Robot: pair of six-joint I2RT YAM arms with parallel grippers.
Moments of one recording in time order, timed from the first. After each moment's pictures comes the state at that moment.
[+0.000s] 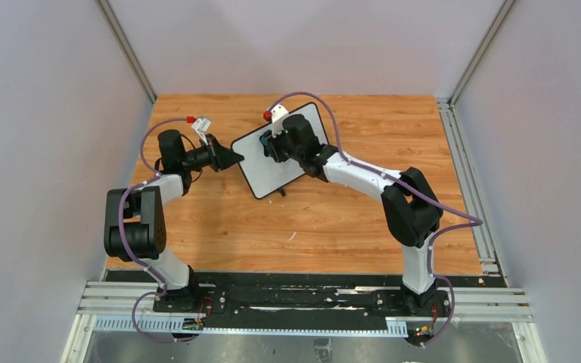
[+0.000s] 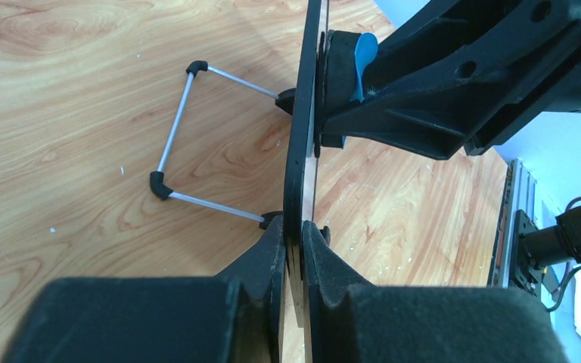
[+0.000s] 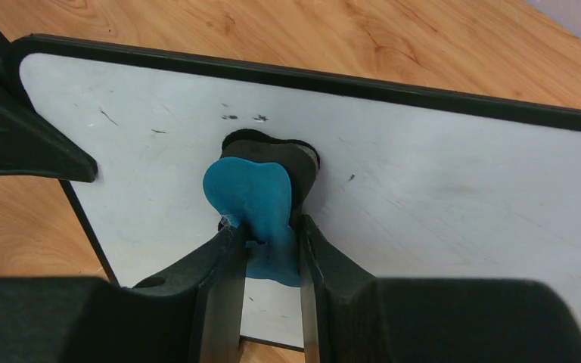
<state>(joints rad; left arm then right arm) 0.09 1.62 0.78 0.55 1.06 -0.30 0.75 1.94 1.48 0.05 0.01 0.00</state>
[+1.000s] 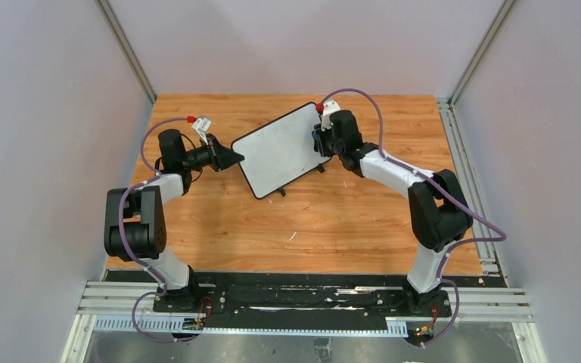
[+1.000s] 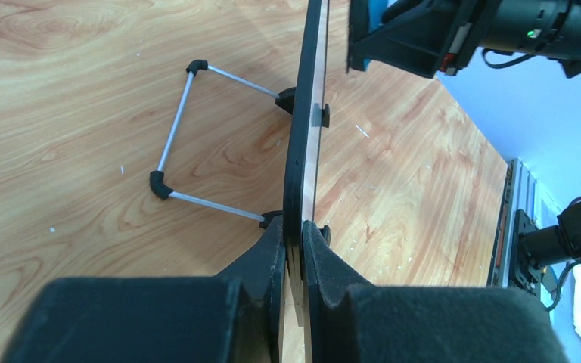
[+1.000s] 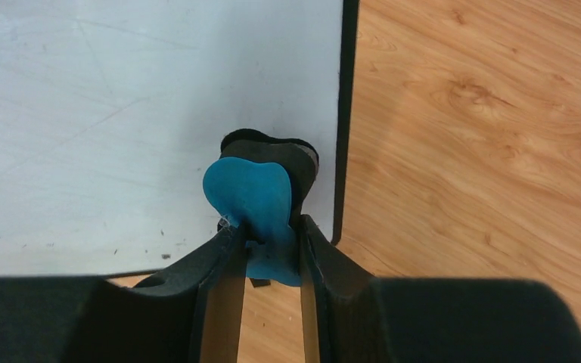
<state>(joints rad) 0.09 1.62 0.79 0.54 1.06 -0.29 0.50 1.83 1.28 0.04 0.05 0.00</state>
